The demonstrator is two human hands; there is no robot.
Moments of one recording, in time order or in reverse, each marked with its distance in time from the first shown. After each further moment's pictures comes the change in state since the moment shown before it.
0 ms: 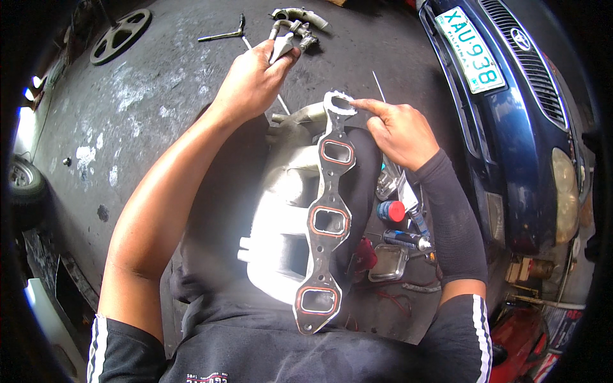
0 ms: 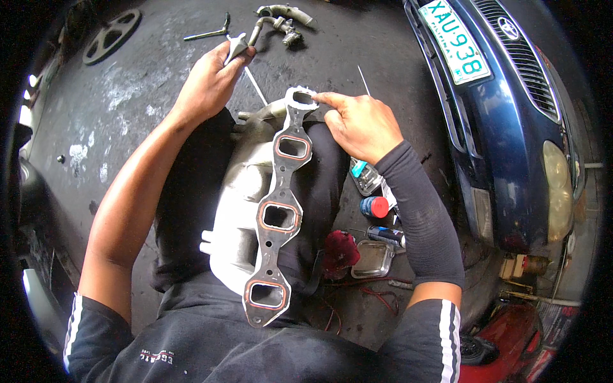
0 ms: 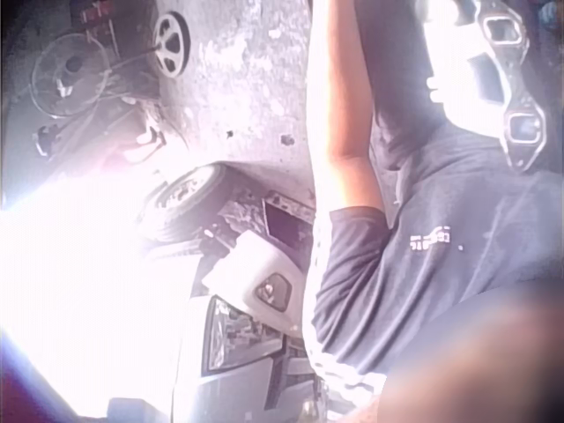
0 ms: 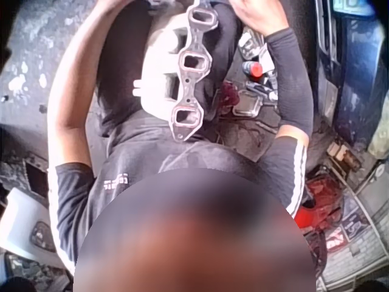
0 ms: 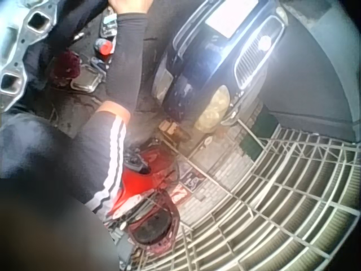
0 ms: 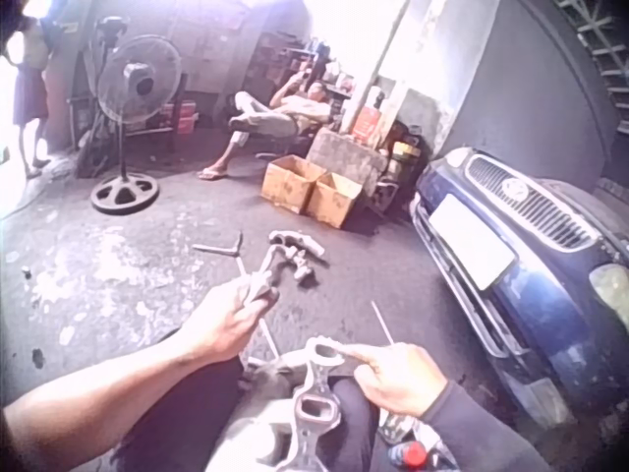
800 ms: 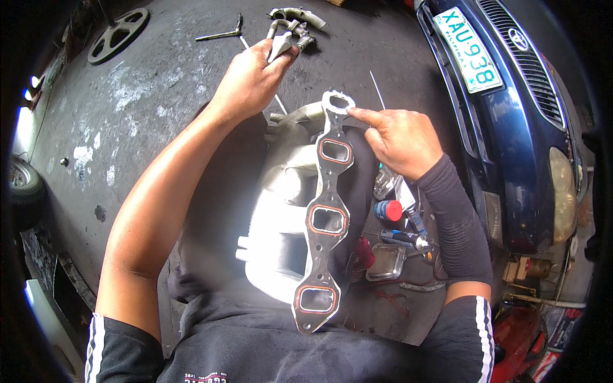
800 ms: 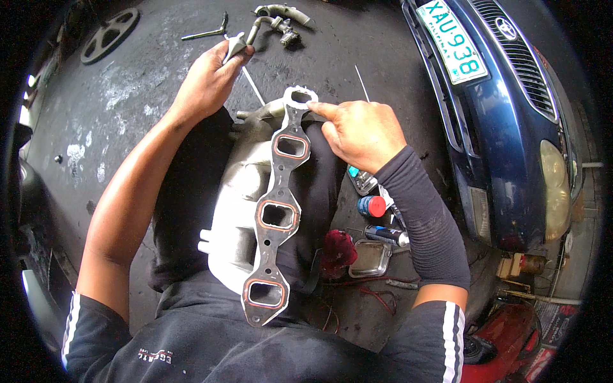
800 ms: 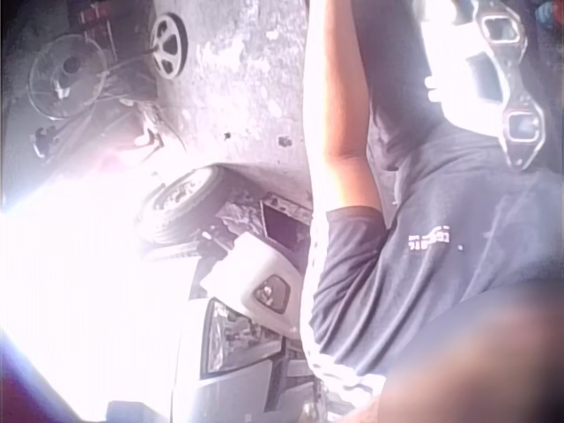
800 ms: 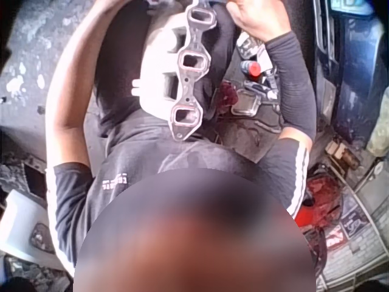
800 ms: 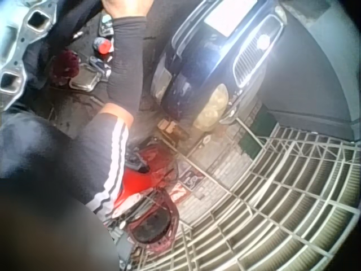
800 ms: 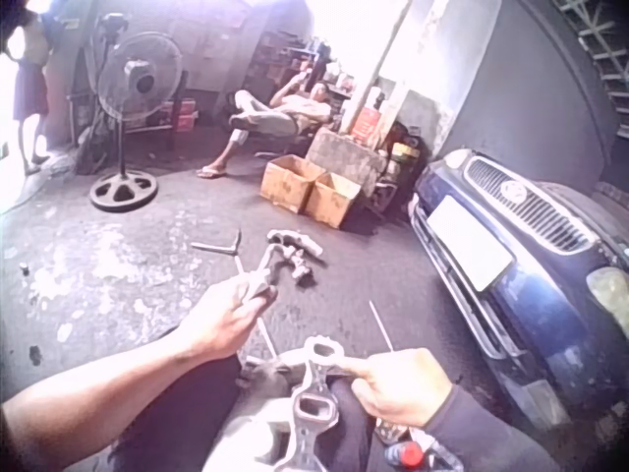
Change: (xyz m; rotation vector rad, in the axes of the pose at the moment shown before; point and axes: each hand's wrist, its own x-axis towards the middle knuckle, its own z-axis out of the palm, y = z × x) left_hand 0.000 0.007 -0.003 0.015 -0.078 -0.119; right_hand -0.012 -0.002 -0.007 -0.221 0.037 -0.207
